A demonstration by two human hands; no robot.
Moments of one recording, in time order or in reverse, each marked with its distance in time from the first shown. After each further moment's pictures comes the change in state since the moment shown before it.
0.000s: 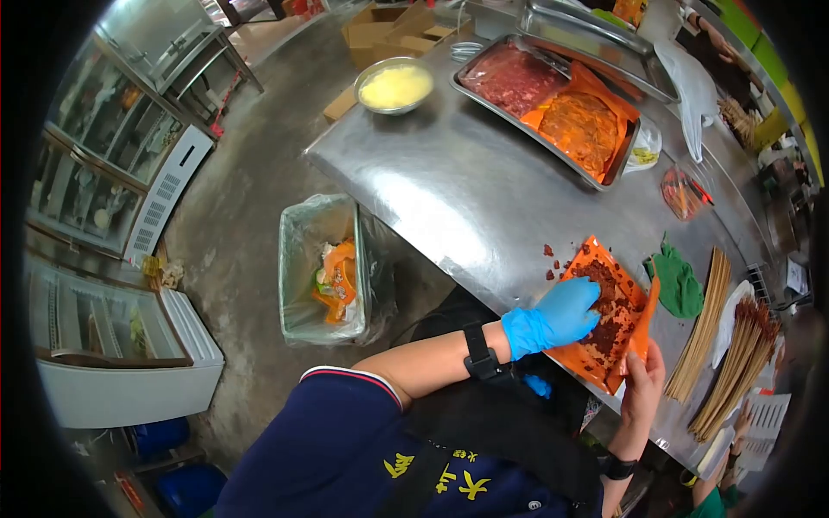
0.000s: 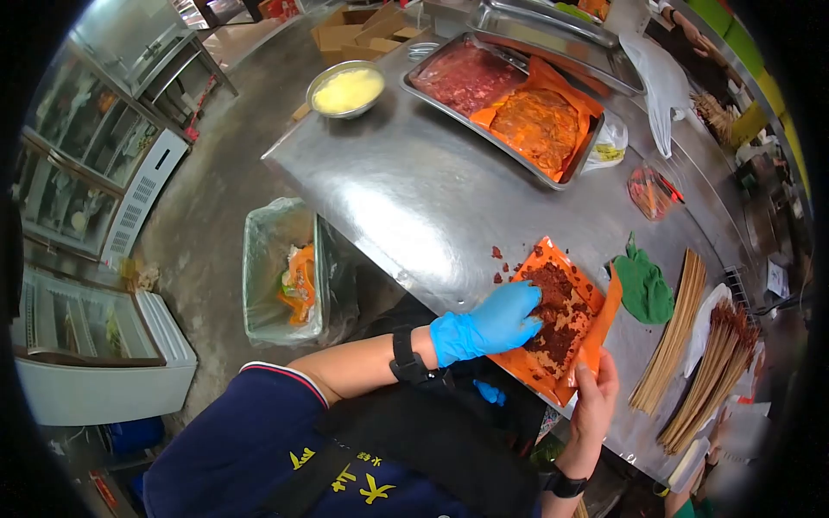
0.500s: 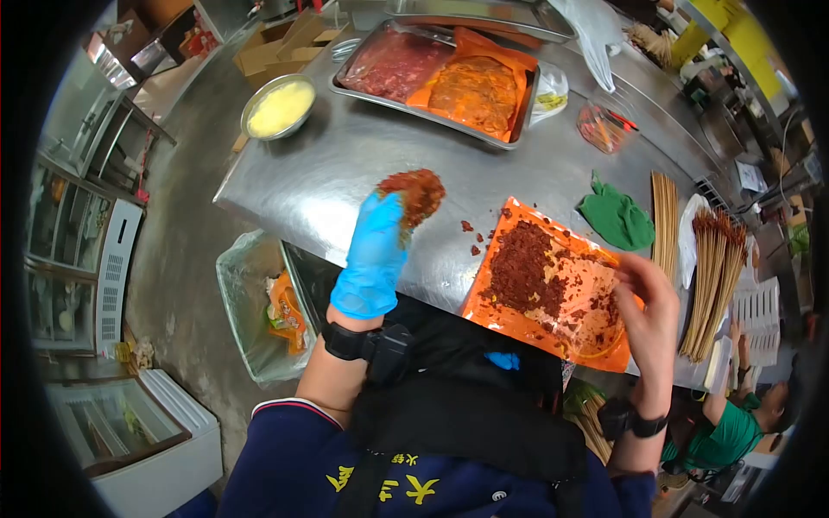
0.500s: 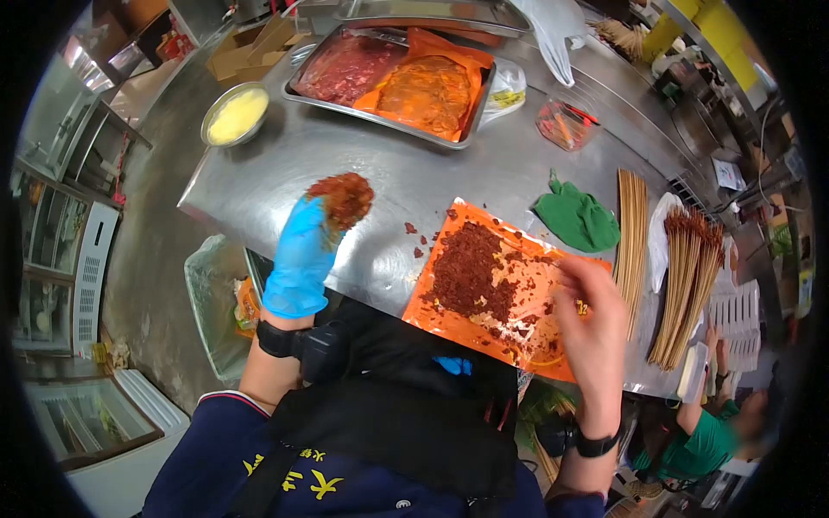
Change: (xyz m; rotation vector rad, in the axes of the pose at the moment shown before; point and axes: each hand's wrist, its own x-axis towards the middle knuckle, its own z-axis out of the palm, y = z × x) left_hand 0.020 -0.030 -0.121 -1.042 0.294 -0.341; right_hand 0.001 -0.092 0.022 -0.885 0.169 -0.452
